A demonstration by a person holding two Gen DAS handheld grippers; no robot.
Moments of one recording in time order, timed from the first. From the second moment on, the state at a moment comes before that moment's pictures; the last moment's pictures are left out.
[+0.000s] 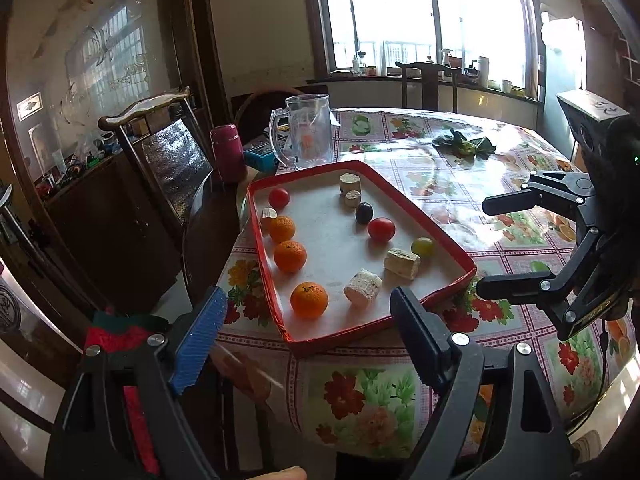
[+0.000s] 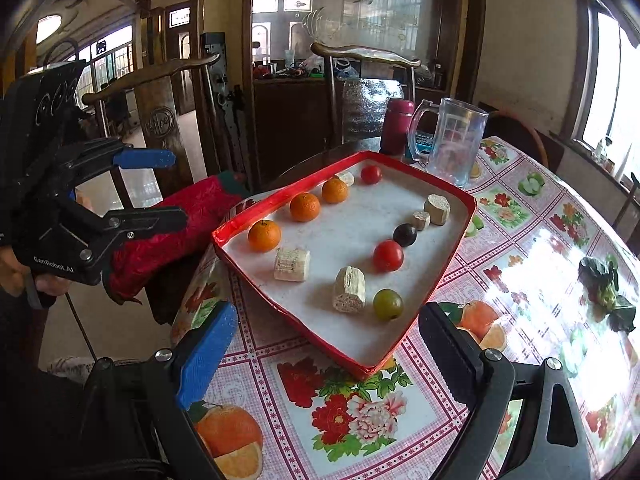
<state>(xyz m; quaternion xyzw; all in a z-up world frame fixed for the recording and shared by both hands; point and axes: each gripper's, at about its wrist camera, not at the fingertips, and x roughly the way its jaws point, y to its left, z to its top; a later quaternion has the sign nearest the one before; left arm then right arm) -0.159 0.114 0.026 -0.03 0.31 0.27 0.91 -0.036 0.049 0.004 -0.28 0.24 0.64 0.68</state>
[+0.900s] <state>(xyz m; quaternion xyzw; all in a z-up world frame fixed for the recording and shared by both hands) -0.168 0.122 0.023 -0.07 0.30 0.27 0.91 -0.050 0.057 -0.006 -0.30 0.21 0.65 0.67</state>
